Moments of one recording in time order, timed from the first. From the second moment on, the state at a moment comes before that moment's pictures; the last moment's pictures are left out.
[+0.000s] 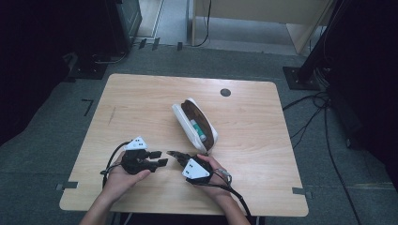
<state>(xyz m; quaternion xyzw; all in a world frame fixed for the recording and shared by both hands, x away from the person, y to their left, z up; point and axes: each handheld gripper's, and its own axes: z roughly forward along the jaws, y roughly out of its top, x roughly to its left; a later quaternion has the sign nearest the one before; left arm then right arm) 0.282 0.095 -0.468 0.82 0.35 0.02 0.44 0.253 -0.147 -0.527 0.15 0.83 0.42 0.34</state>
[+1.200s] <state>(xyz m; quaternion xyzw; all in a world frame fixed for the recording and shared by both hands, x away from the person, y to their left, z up) 0.268 0.146 -0.490 0.76 0.44 0.13 0.45 0.241 -0.161 -0.469 0.21 0.80 0.49 0.27</state>
